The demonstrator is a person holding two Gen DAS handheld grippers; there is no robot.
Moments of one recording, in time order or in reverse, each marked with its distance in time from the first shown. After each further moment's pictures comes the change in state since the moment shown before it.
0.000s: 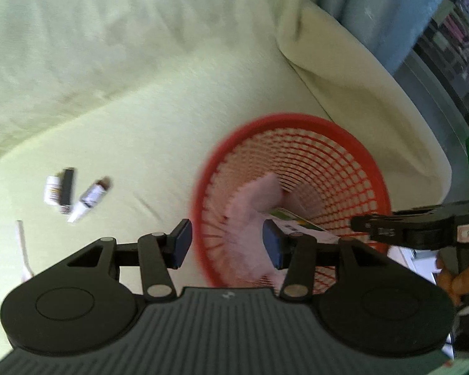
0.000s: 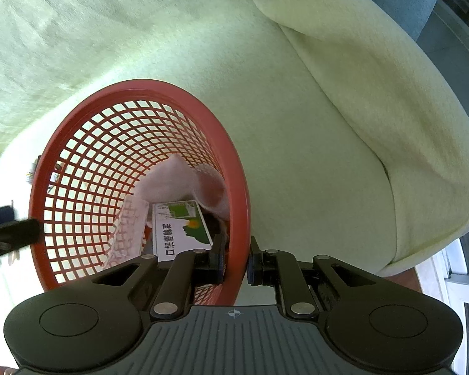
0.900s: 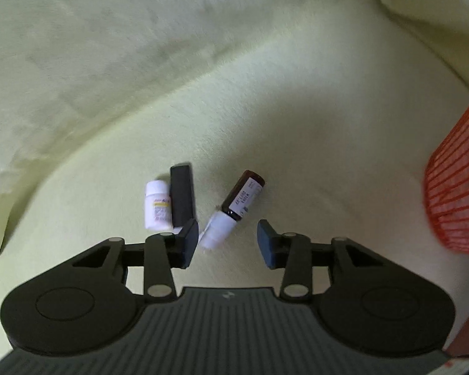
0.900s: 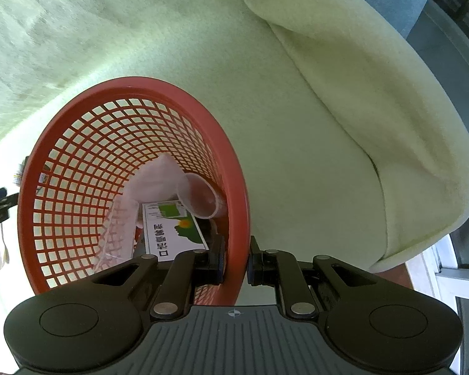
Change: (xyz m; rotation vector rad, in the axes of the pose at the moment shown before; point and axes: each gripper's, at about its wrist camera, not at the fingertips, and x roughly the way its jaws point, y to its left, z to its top) left arm 0.130 0.169 -0.019 0.186 0.012 0.221; right arm 0.004 0.004 0.003 0.023 0.007 -0.058
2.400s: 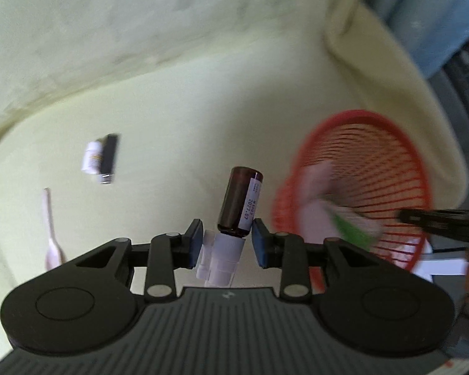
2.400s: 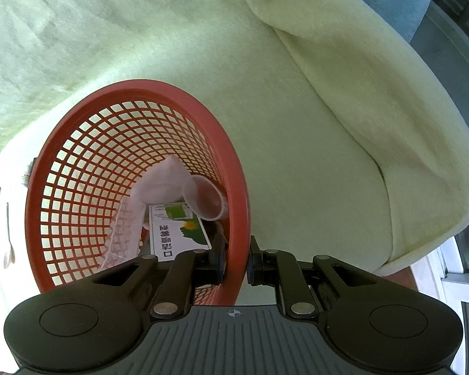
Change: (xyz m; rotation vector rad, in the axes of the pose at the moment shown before) left arm -0.150 -0.064 0.028 -0.302 0.092 -0.234; right arm -0.005 -0.002 -0.008 0.005 -0.030 0.032
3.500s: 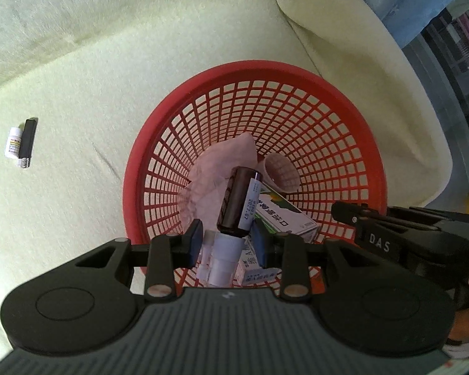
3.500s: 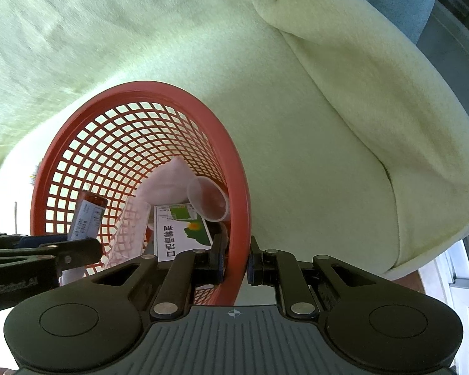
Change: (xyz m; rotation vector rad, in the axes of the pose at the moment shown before) left arm 0.058 -0.106 -0.005 0.005 0.097 -0.030; right arm 0.002 -0.006 -0.003 0.001 -0.017 0.041
